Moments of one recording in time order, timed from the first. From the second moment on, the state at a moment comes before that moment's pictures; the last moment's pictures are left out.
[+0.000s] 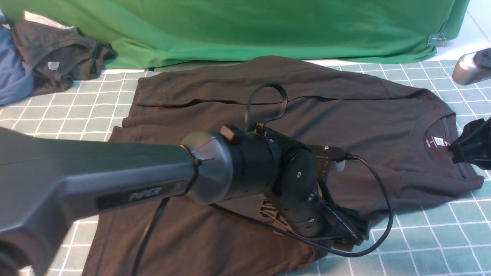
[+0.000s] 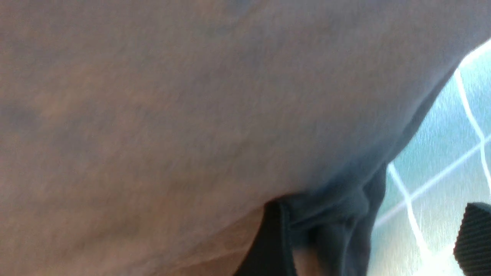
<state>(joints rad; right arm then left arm) 0.23 1.21 -0.95 0.07 0.84 -0.12 -0.86 1.95 -1.27 -0.30 0.59 -0.29</state>
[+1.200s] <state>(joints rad) 0.23 1.21 -0.95 0.07 0.82 -0.12 -1.00 1.95 -1.33 -0.30 0.77 -0.23</state>
